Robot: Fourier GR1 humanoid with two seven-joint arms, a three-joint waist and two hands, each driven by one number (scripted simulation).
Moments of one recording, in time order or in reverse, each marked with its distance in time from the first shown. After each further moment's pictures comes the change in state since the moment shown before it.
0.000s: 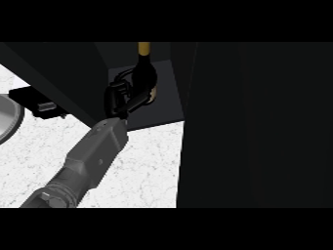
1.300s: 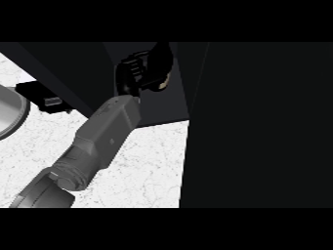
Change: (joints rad) left arm -0.207 -0.022 -0.020 0.059 0.054 0.141 0.198; right arm 0.063 -0.018 -0.048 0.003 -0.012 0.034 -0.046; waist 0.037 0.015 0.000
